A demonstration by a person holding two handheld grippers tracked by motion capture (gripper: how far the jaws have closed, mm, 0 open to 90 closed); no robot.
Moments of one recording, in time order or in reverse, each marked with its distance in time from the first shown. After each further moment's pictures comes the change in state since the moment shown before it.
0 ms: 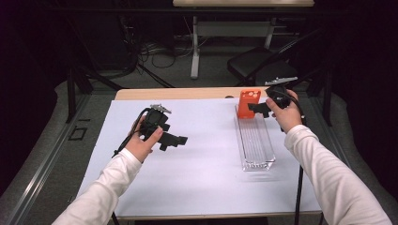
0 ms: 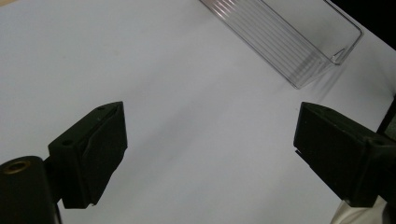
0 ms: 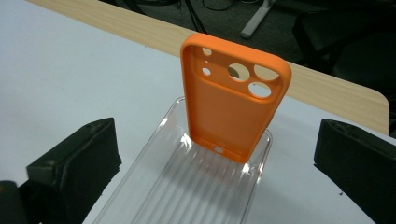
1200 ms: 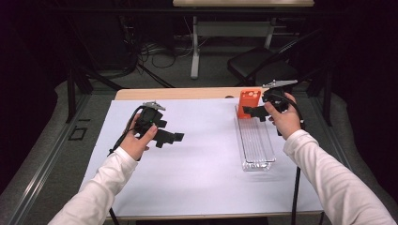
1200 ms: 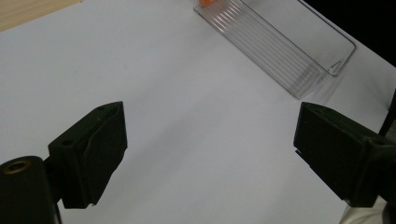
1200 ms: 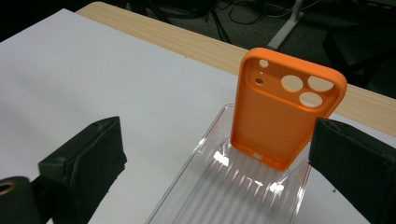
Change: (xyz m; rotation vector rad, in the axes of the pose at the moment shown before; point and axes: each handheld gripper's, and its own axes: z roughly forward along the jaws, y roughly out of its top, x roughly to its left) left arm 0.010 -0.001 -0.010 -0.061 -0.004 0.009; right arm 0.025 -0.002 -0.018 -0.051 0.102 -0.017
